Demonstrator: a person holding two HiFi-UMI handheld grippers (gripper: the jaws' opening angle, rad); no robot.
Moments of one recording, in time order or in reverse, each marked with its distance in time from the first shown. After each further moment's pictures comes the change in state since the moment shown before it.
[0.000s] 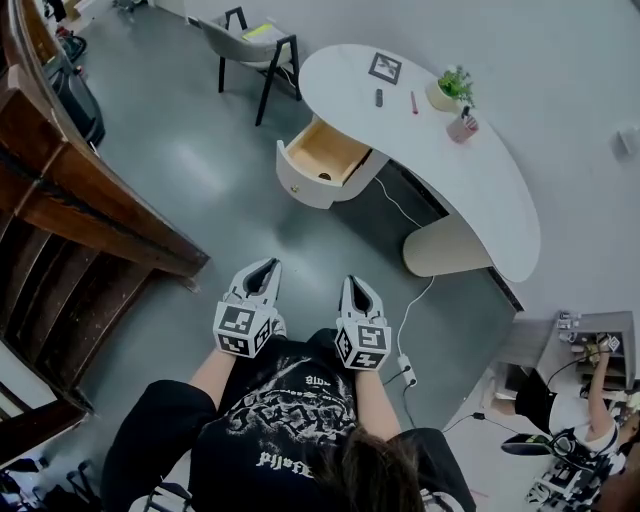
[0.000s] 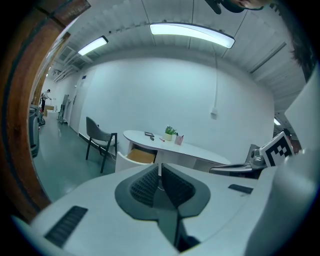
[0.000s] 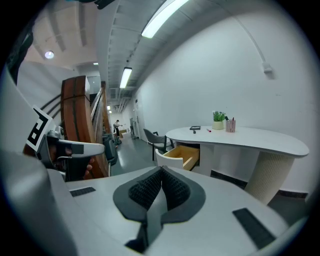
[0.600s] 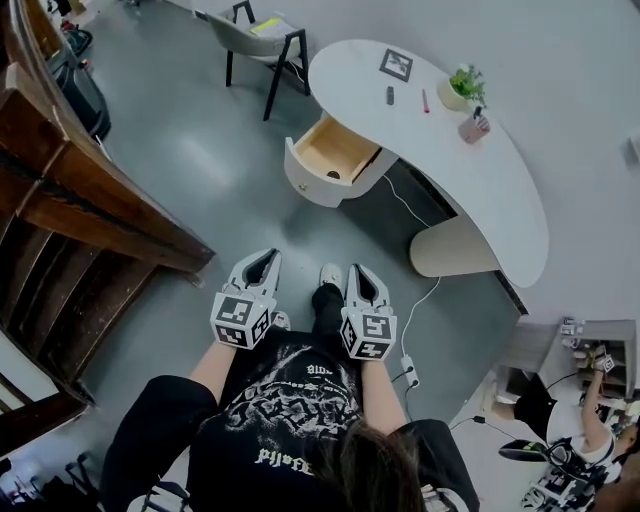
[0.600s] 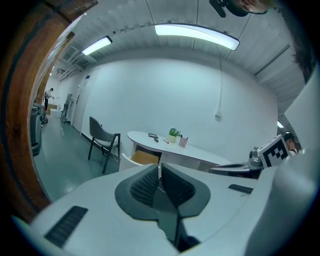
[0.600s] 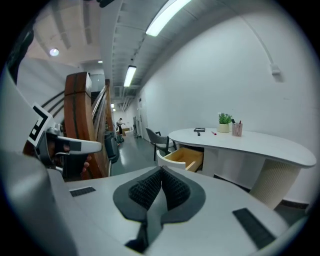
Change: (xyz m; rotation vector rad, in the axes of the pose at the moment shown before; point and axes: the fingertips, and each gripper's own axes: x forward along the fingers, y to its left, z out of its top) left arm 0.015 0.024 0.007 -0.022 -0.007 0.029; right arm 0.033 -0.005 0.014 -0.047 -0.001 0.030
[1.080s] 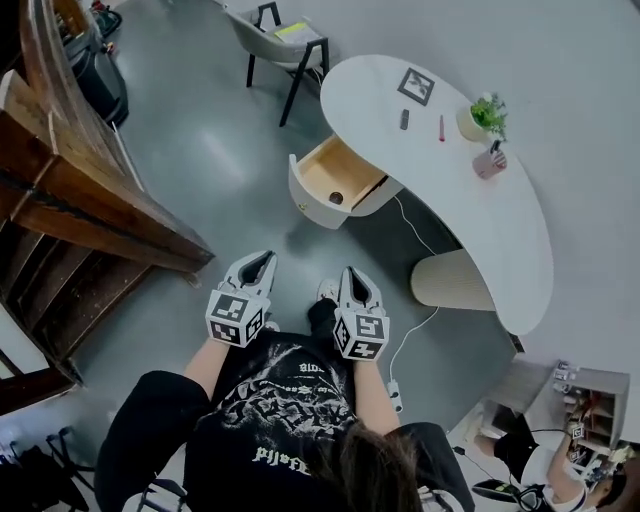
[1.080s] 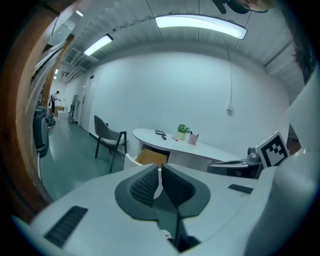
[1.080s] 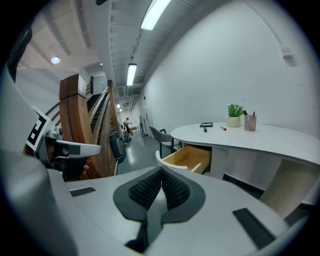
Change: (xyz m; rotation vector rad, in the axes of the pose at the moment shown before) left arm 0.071 0.015 0.012 -0.002 0.040 0.092; right arm 0.078 -0.044 0.018 0.022 0.039 0.112
